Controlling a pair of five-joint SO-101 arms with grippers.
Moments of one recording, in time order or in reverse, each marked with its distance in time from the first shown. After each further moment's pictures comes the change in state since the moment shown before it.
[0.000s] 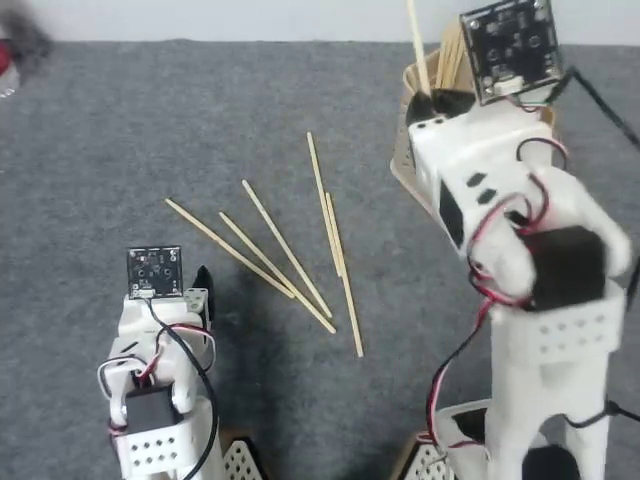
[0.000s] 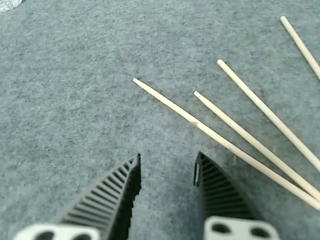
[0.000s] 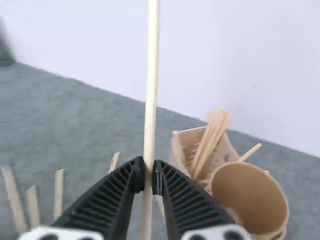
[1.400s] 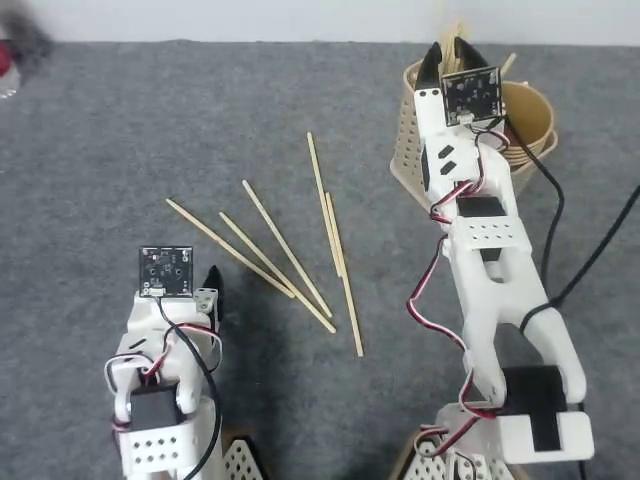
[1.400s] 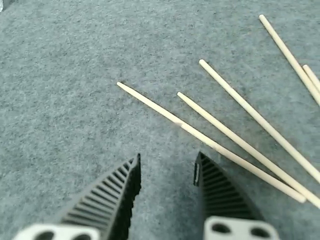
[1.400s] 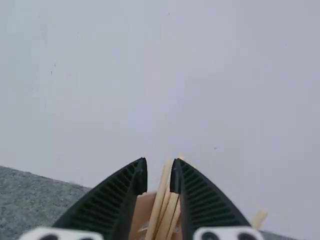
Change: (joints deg) left arm 3.4 0.0 0.0 0.0 0.0; right arm 8.5 24.0 40.6 -89.8 3.7
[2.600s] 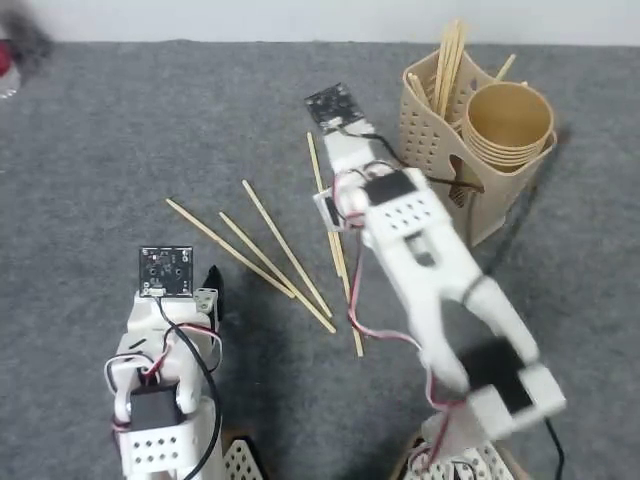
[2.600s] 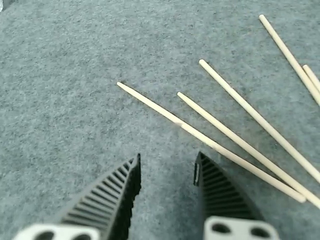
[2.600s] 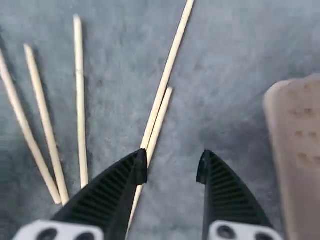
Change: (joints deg) left arm 0.0 0.0 0.0 0.0 0.0; right arm -21.6 12.1 -21.7 74.4 -9.1
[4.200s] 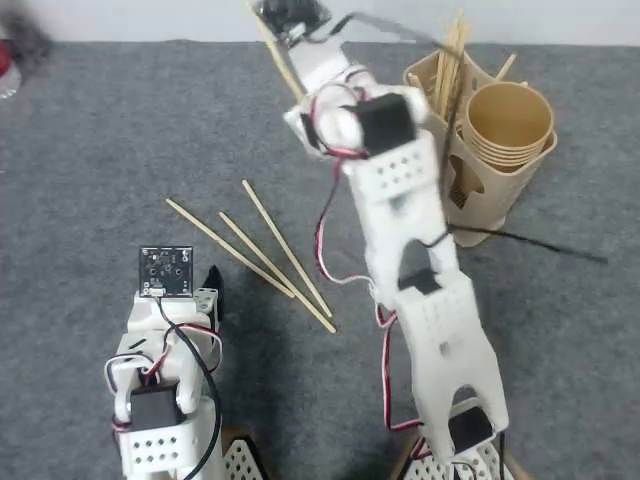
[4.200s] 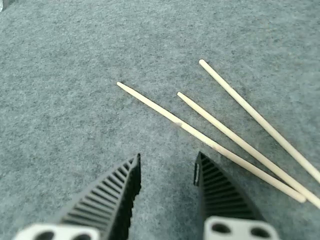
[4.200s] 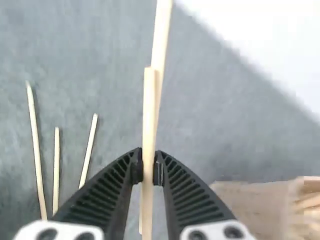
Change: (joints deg) left arm 0.0 0.0 0.0 0.0 0.0; right arm -1.2 36.1 -102.7 45.5 12.8
